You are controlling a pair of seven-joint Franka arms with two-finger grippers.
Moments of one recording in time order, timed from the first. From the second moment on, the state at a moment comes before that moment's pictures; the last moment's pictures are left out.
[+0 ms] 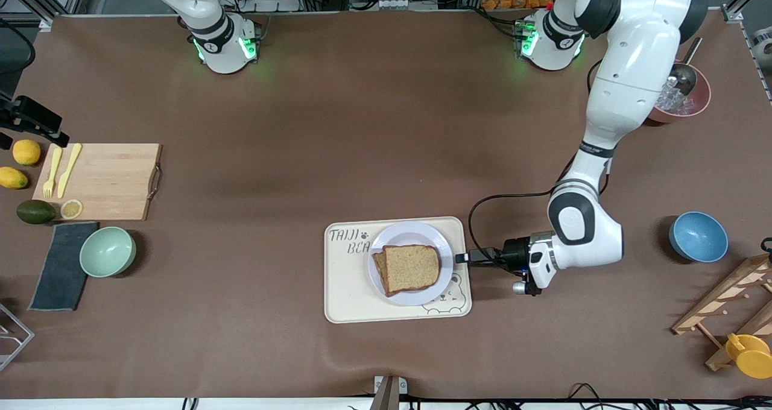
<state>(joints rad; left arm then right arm) -0.17 0.85 -0.09 -1.45 -1.13 2.16 0.45 0.02 0.01 -0.10 -1.51 0.02 1.58 -0.10</state>
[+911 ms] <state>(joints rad) -0.07 0.44 -0.08 -1.44 -0.38 1.80 0.00 0.02 0.01 -0.10 -1.51 0.02 1.58 -0.10</state>
